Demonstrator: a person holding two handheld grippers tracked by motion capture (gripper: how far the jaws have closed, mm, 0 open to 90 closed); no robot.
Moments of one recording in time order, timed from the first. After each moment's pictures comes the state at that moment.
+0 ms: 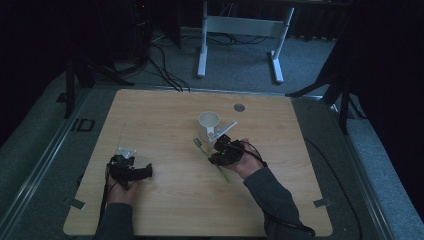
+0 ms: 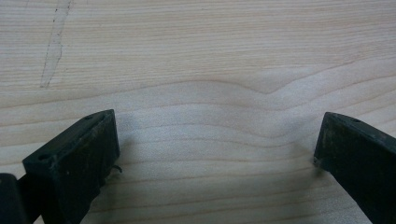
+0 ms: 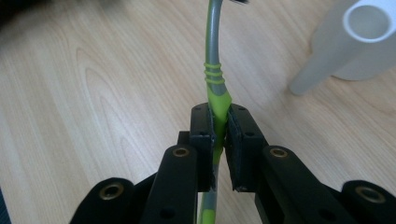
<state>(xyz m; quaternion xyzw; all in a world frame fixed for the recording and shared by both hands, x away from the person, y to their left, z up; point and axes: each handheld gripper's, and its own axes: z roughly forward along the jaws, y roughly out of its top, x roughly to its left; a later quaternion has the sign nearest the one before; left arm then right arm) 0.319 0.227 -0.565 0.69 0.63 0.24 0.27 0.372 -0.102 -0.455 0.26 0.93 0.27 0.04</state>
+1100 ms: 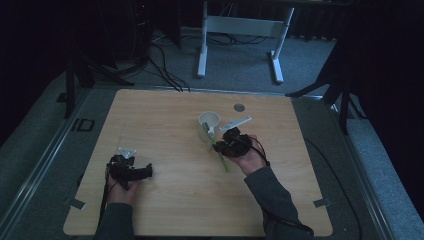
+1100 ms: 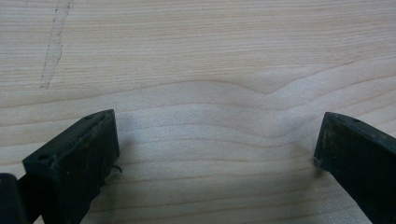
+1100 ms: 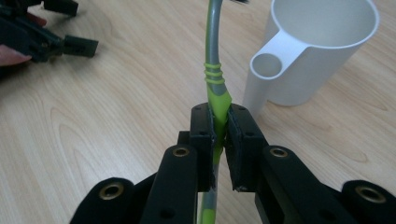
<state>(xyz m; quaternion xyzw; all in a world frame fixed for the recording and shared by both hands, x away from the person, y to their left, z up) 0.319 0.227 -0.565 0.69 0.63 0.24 0.27 0.382 -0.120 -0.446 0.31 0.88 0.35 0.09</state>
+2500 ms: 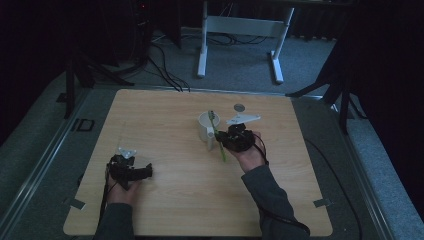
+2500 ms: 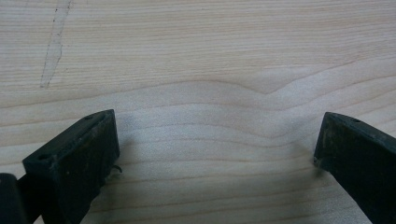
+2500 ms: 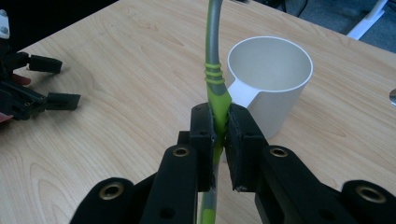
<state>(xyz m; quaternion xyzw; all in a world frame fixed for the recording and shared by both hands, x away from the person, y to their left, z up) 0.319 0.227 -0.565 0.69 0.63 0.24 0.27 0.387 -0.128 -0.438 0.35 0.83 0.42 0.14</state>
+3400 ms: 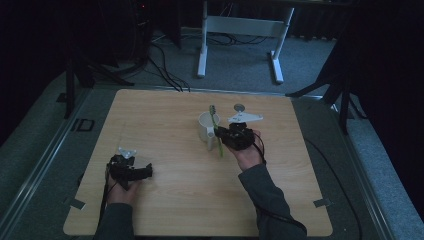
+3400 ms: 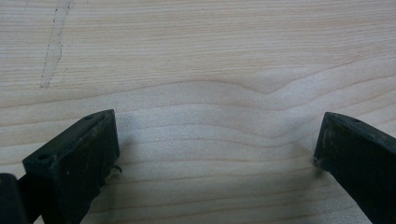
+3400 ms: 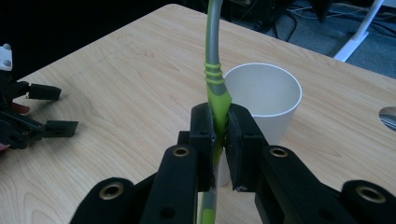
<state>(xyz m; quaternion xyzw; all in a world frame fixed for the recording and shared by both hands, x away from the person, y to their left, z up) 0.319 0.227 -0.565 0.69 0.63 0.24 0.27 0.389 -0.127 -0.436 0.35 0.80 0.45 0.16</state>
